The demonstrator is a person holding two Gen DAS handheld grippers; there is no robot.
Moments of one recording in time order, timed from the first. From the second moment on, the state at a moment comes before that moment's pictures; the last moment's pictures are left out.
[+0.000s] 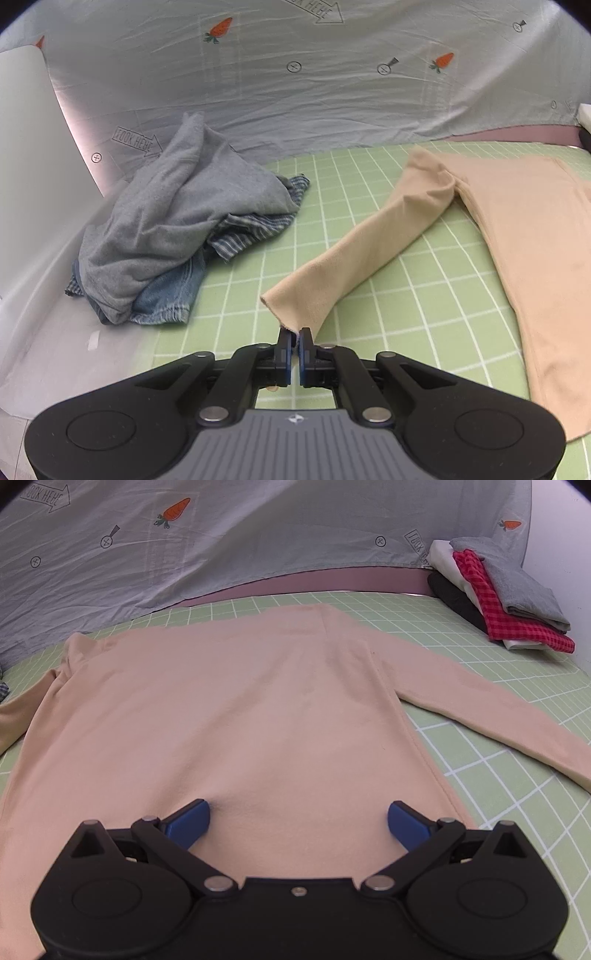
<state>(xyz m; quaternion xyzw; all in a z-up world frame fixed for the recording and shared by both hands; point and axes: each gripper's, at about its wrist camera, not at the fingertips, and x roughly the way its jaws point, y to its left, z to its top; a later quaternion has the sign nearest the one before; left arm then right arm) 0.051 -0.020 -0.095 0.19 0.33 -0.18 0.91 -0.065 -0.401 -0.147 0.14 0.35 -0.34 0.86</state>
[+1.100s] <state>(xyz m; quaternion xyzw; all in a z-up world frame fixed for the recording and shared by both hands) 0.090 -0.022 -0.129 0.08 0.48 -0.13 0.87 -0.070 -0.395 -0.154 0.11 0.31 -0.33 0.88</state>
